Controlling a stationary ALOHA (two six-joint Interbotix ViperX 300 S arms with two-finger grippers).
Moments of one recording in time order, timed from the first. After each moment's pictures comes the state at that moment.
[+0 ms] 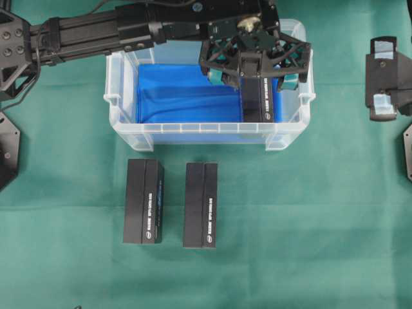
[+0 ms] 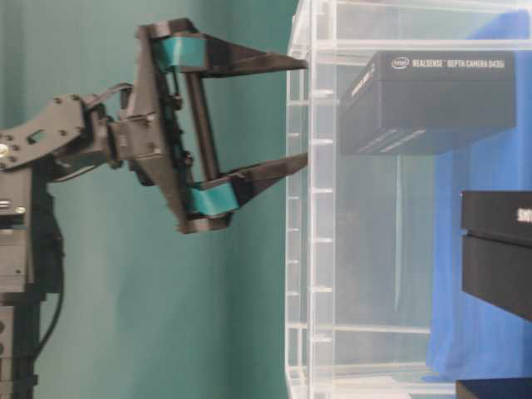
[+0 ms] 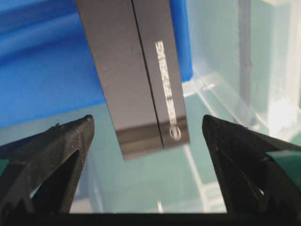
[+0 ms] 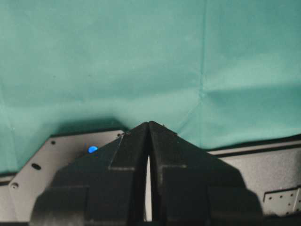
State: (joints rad) left arm 0.19 0.55 -0.61 -0.03 1.37 -1.23; right arm -0.02 -0.62 0.57 -0.18 1.44 0.16
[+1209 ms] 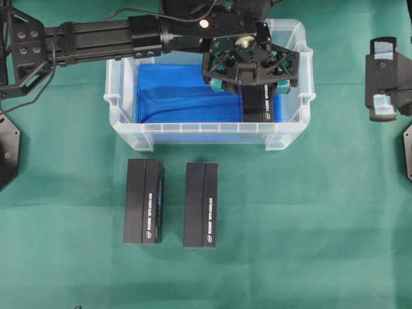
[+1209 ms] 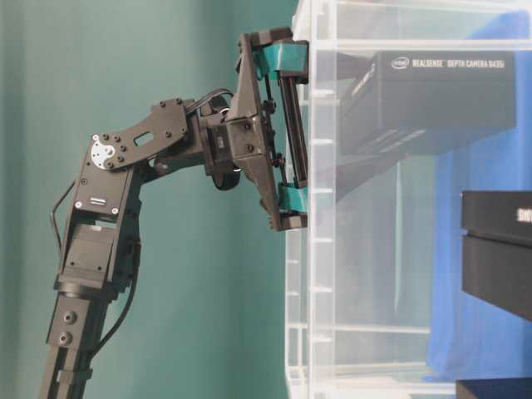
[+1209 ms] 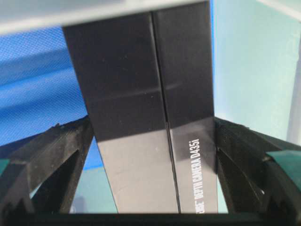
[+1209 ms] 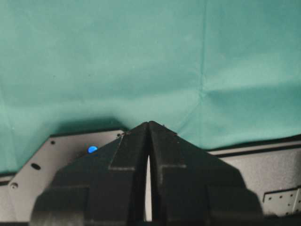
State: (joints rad) left arm 0.22 0.58 -0.46 -0.02 1.17 -1.24; right arm -0.02 -0.62 0.58 -0.18 1.44 0.16
